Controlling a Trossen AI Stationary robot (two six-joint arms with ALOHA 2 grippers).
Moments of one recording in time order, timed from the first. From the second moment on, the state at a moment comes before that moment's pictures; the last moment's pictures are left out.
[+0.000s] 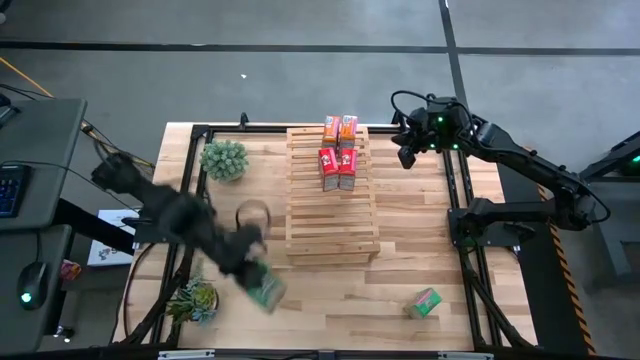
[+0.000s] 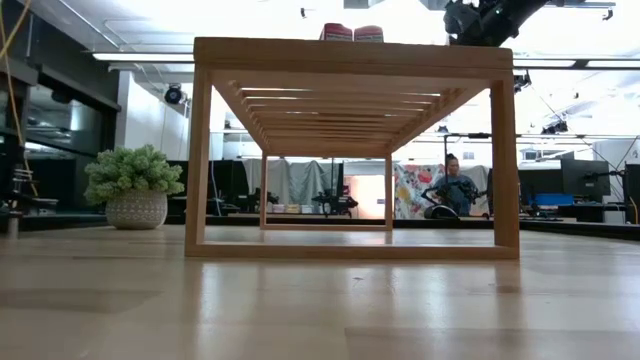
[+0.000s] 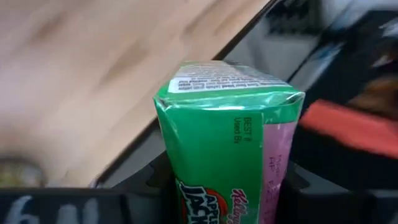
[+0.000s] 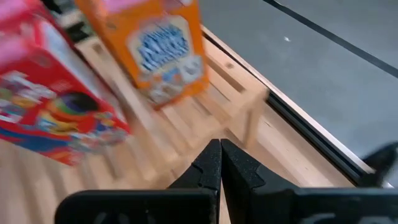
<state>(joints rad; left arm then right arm) -0.55 1.40 1.55 -1.04 0.09 -1.52 -0.63 1.04 1.05 -0.65 -0.13 0.06</state>
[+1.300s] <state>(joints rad) -0.09 1.95 2.33 -1.39 -0.07 0.57 -0.60 1.04 1.05 -0.37 -0.26 0.43</state>
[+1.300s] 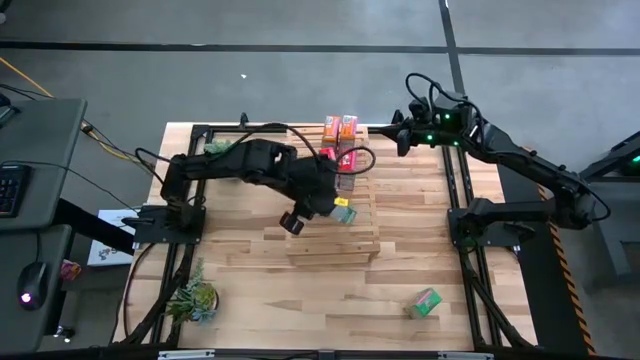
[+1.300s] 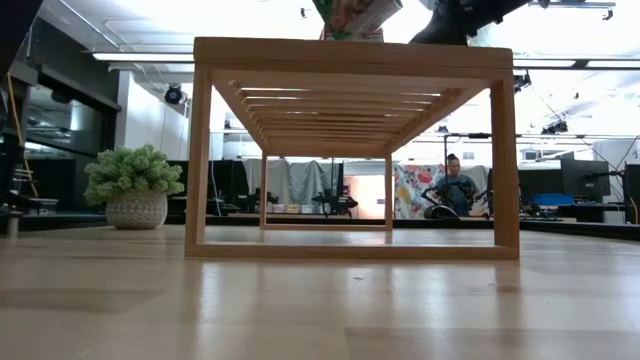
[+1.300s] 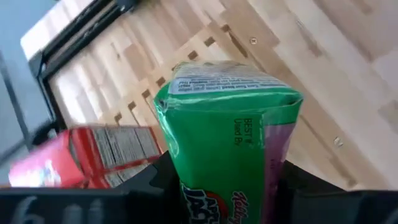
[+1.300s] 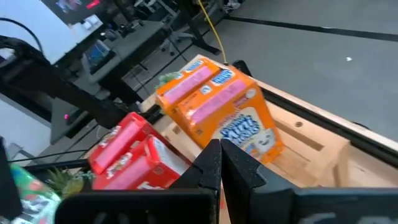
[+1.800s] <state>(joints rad) -0.03 2.04 2.33 -1.44 -0.09 0.76 -0.55 1.04 1.05 -0.35 -0.21 0.45</state>
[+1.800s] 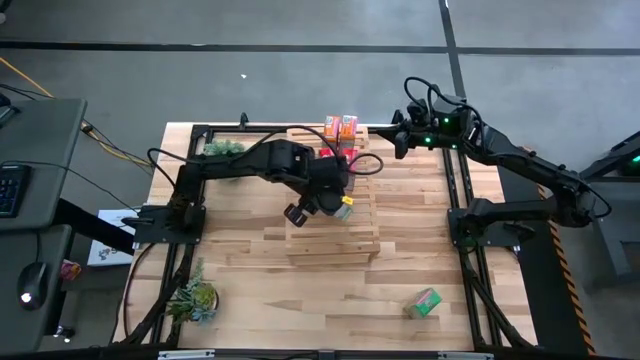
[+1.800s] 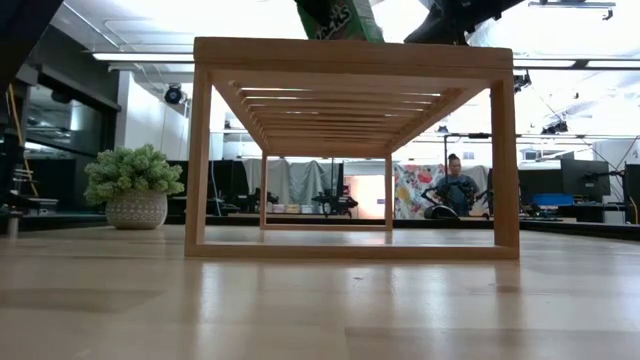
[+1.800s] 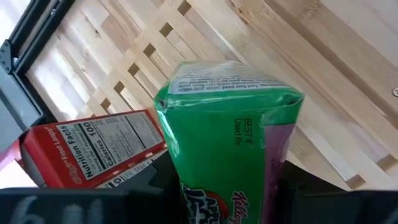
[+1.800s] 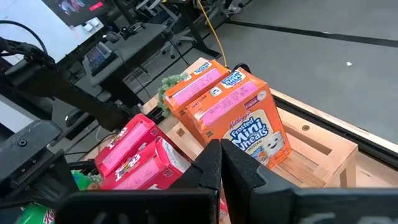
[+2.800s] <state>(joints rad) -0.03 2.04 2.33 -1.36 -0.18 0.76 -0.55 1.04 1.05 -0.35 -0.21 0.40</state>
